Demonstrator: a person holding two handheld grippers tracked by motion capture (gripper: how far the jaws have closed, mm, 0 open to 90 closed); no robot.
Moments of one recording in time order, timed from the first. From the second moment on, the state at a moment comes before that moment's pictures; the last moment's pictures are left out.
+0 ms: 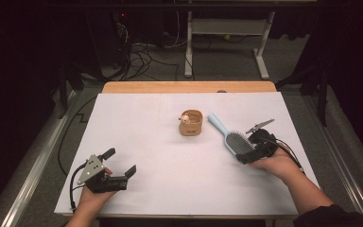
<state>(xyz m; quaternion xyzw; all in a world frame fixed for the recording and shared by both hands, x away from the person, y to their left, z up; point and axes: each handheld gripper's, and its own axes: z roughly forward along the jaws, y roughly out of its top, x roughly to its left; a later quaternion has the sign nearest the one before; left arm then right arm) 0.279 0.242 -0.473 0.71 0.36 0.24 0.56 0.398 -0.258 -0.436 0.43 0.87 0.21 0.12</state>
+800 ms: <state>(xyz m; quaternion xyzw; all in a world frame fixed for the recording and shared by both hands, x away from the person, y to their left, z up) 0.279 0.243 -0.472 0.71 0.36 0.23 0.56 0.422 -0.235 -0.450 0.41 0.88 0.19 0.11</state>
